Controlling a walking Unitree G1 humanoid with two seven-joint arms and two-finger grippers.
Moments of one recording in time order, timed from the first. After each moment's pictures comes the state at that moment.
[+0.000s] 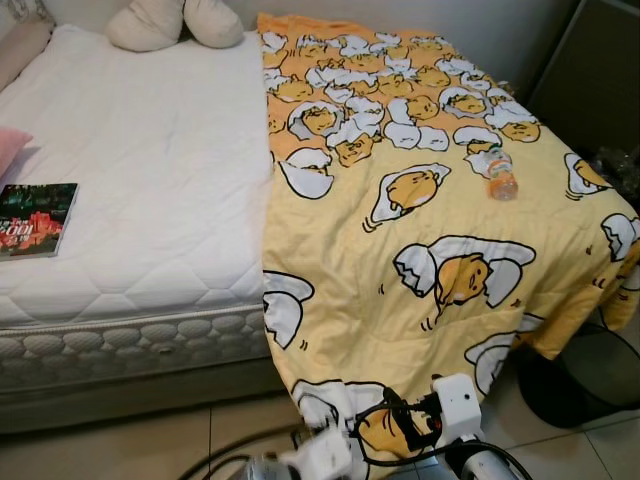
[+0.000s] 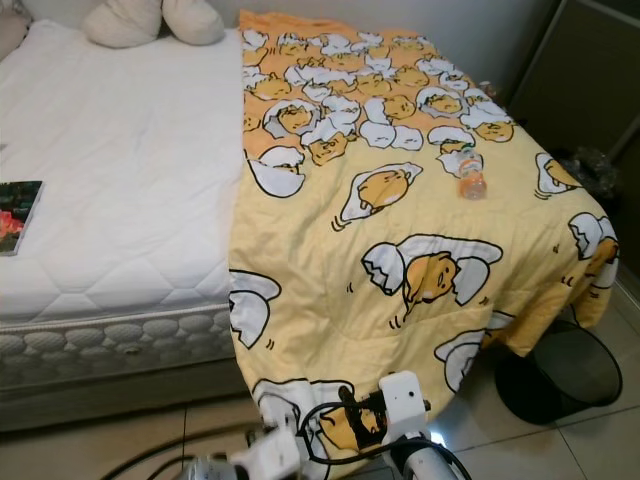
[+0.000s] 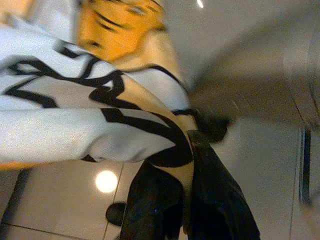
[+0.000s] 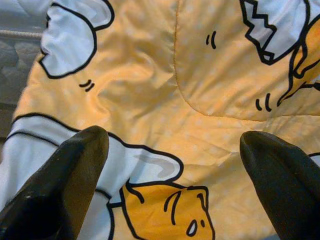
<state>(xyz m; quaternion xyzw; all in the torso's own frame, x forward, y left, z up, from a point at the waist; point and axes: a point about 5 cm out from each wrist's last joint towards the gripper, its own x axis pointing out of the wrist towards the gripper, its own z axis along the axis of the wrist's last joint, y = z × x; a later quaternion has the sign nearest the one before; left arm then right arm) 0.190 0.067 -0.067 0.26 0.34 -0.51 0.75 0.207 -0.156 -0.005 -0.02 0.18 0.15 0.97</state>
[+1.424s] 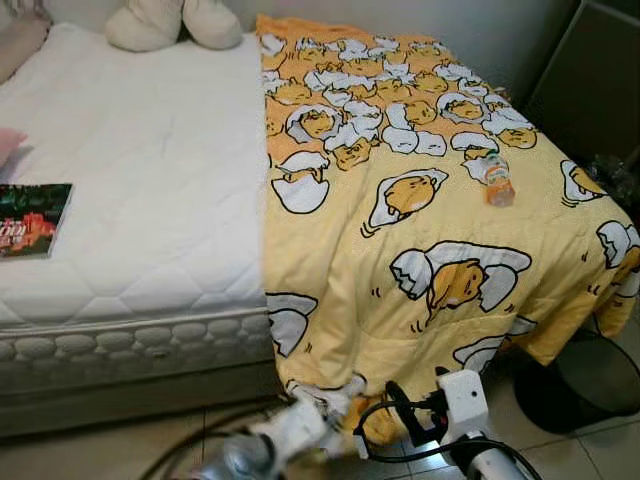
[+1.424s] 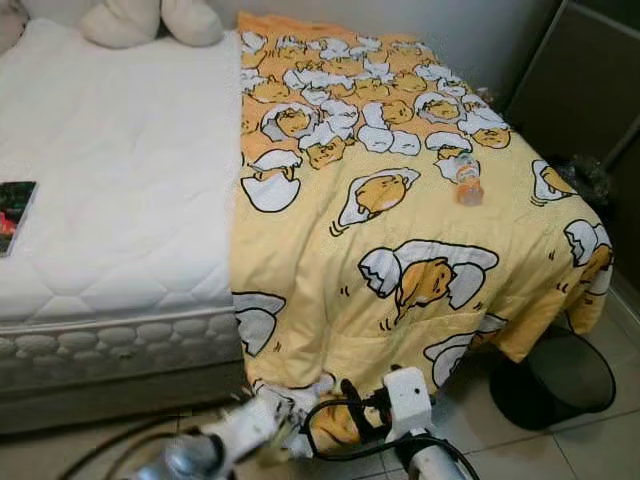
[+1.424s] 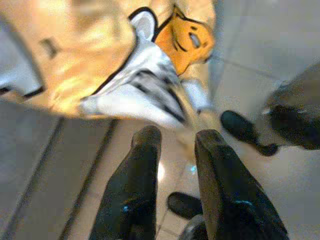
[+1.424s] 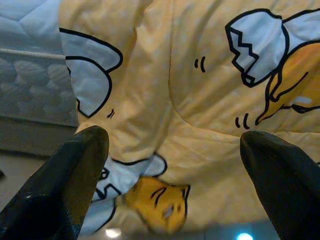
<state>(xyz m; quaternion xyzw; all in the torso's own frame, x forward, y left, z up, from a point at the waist) 0.232 0.115 -0.052 0.31 0.32 -0.37 0.82 0.207 -0.160 0.005 -0.02 0.15 0.15 0.98</state>
